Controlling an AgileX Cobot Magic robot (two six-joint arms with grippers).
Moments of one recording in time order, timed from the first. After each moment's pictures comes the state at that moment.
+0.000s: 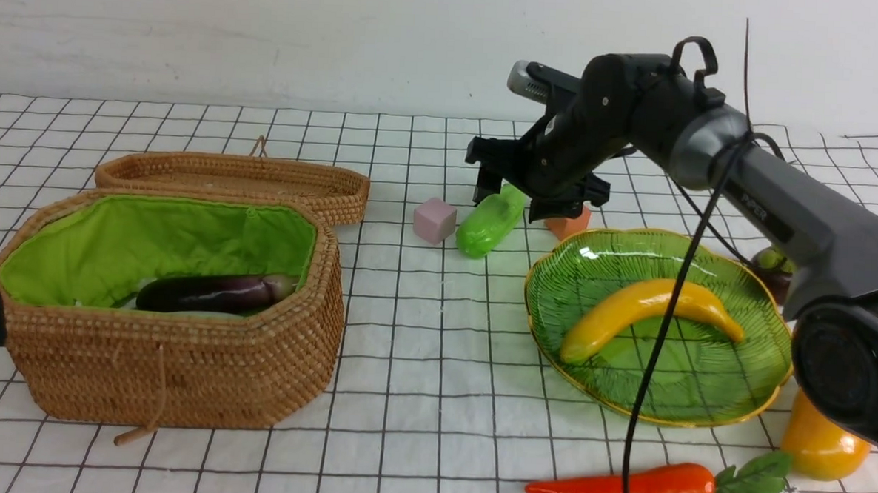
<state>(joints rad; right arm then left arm) 0.36 2.46 -2.34 0.21 0.86 0.33 -0.70 0.44 -0.76 0.19 0.66 -0.31</state>
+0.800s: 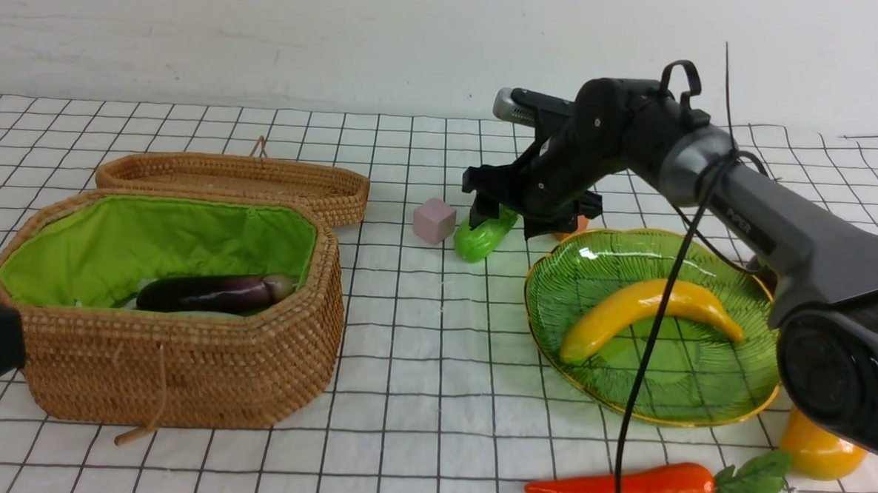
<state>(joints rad) 0.36 2.49 -2.34 0.24 0.89 0.19 -0.70 0.44 -0.76 0.10 0.66 -0.31</state>
